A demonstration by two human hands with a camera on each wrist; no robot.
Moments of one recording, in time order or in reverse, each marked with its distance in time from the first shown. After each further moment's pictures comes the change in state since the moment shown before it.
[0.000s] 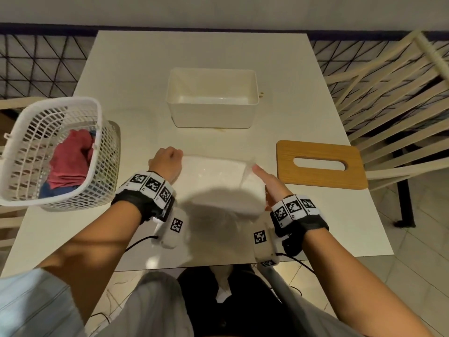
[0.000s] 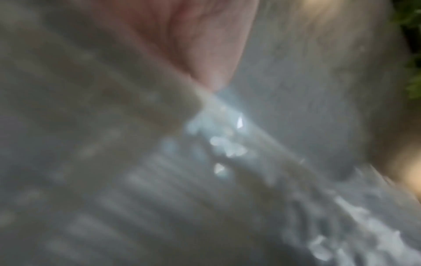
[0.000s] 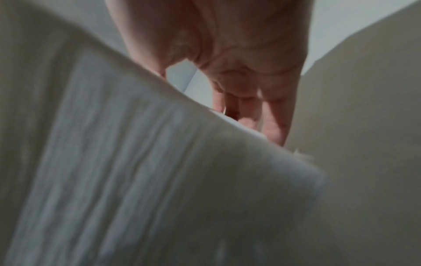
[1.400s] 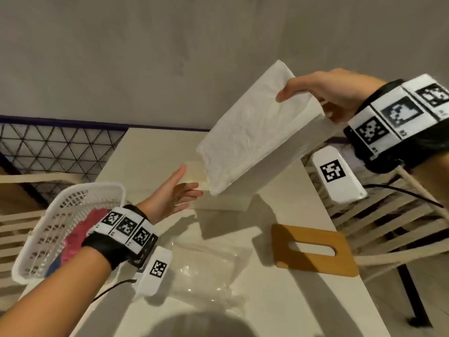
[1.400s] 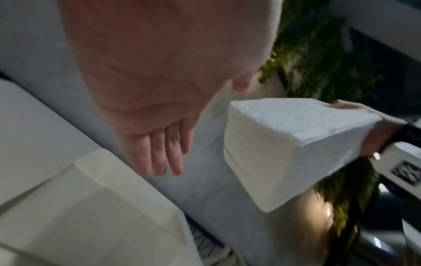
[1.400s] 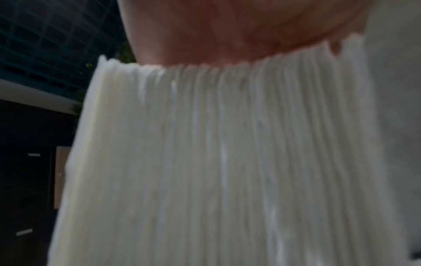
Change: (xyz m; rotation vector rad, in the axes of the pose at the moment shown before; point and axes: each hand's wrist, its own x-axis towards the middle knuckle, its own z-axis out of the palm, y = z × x) left_hand -0.022 0.061 -0.107 -0.786 -0.440 0.163; right_hand -0.191 -0.285 -0.029 -0.670 0.324 -0.626
